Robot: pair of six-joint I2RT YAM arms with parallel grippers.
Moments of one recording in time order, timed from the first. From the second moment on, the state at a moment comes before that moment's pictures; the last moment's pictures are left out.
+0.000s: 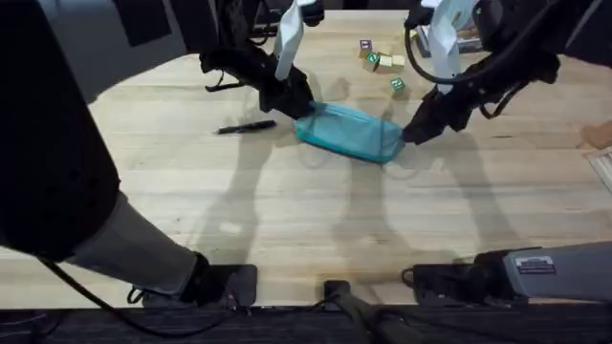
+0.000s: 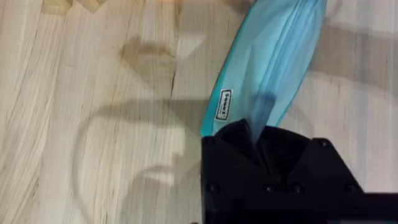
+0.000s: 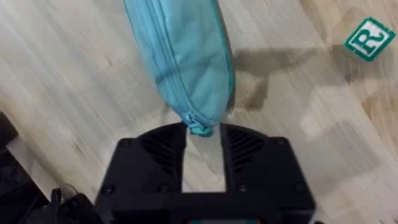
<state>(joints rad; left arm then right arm) -0.22 1.78 1.25 -0.77 0.73 1.09 0.07 1.58 1.16 -1.05 -0.40 -0.82</state>
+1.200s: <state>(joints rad) -0.22 1.78 1.25 -0.77 0.73 1.09 0.10 1.44 1.16 -0.93 -0.52 -0.81</state>
